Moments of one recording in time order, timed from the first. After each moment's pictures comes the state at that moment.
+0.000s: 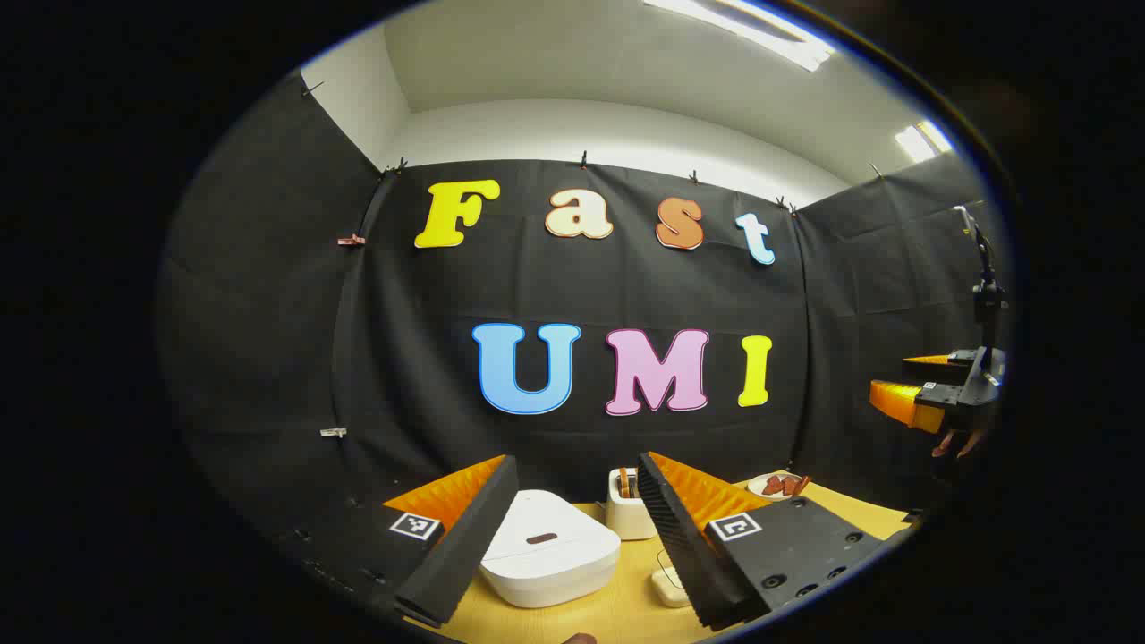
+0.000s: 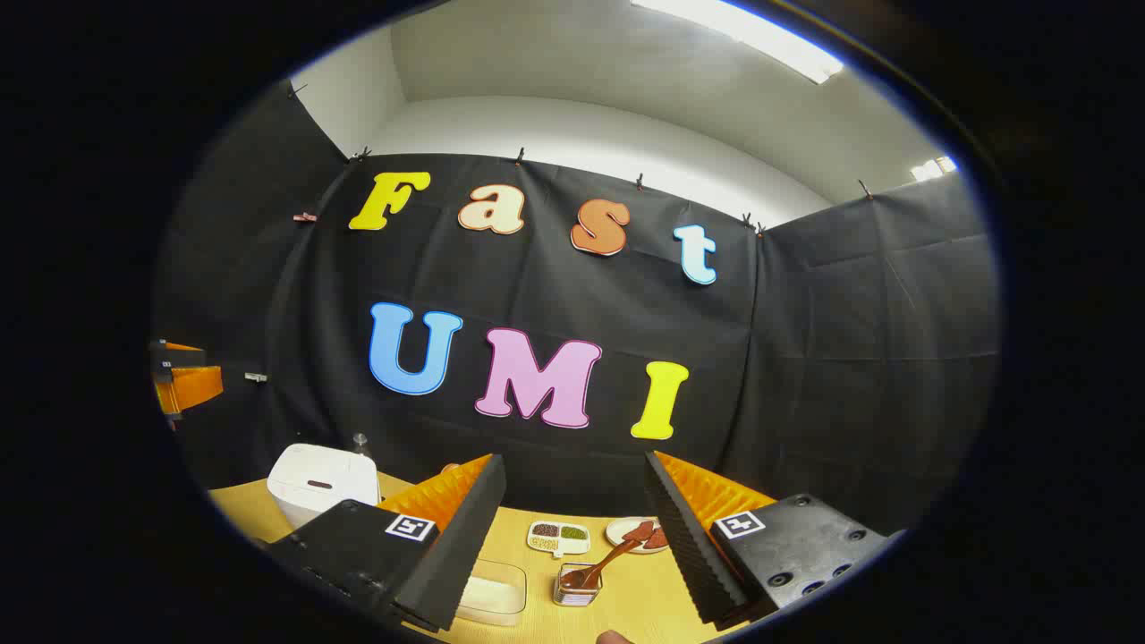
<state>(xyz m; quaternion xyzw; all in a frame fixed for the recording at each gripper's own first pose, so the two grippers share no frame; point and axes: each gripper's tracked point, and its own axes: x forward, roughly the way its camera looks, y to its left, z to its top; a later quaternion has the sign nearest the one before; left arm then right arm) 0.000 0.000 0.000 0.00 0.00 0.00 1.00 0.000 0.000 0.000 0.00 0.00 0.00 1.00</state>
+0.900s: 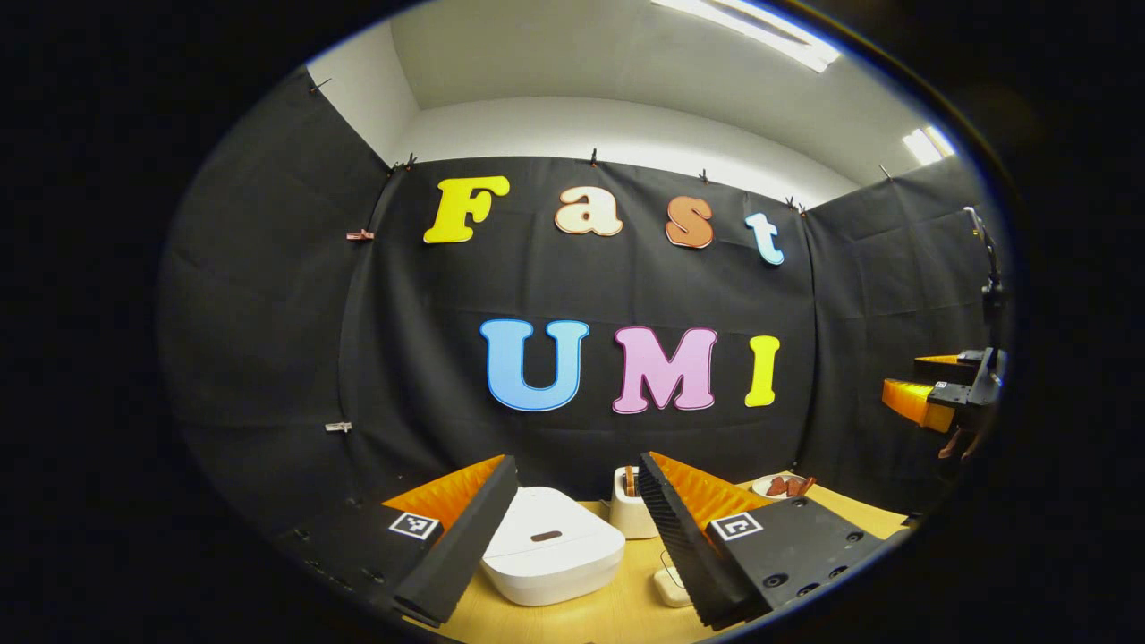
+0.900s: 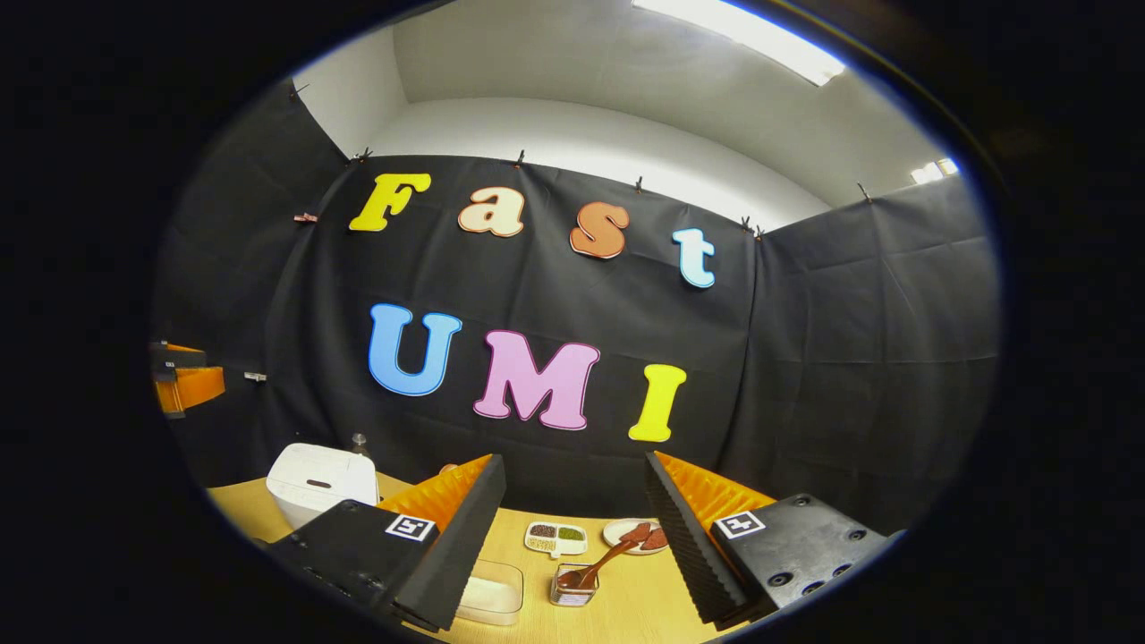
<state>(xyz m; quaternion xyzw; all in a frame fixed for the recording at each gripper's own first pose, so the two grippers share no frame) 0.001 0.010 0.000 0.00 0.00 0.01 1.00 -0.004 -0.003 0.004 -0.01 0.00 0.00 1.00</state>
